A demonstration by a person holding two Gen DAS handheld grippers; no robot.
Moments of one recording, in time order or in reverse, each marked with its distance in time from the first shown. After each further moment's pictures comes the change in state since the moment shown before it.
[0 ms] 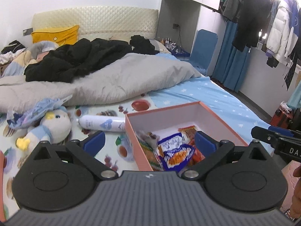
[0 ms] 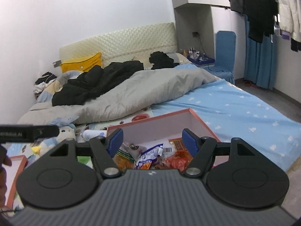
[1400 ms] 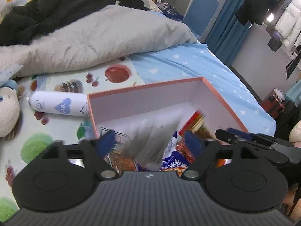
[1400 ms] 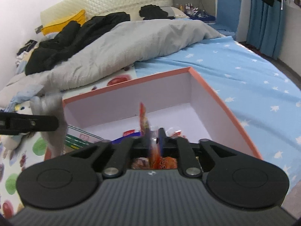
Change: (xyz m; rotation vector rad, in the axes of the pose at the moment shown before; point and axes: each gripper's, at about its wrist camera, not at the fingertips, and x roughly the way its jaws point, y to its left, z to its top) left arm 0.229 -0.007 0.034 -0.068 0.268 -0.125; right arm 0.191 -0.040 -0.012 -0.004 0.258 -0.054
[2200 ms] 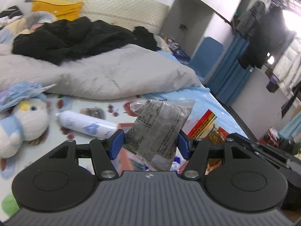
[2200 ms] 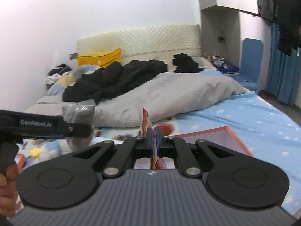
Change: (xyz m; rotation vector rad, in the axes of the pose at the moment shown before) left arm -0.107 0.036 -0.004 -0.112 -0.231 -0.016; right arm -0.095 0.082 0.021 -0.133 -0.281 0.117
